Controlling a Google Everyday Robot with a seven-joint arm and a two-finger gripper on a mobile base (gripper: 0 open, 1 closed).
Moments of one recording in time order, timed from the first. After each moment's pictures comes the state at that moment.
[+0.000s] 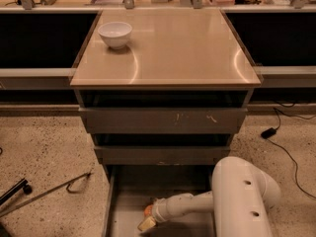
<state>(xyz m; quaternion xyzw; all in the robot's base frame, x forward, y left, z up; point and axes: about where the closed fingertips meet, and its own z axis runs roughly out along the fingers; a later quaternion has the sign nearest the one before) 0.496 0.048 0.133 -0.47 0.83 0.23 0.22</state>
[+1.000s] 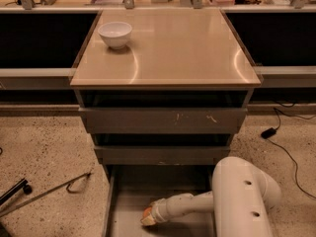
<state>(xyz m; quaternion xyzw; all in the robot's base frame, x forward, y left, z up) 0.496 0.048 0.133 -0.46 0.83 0.24 0.22</state>
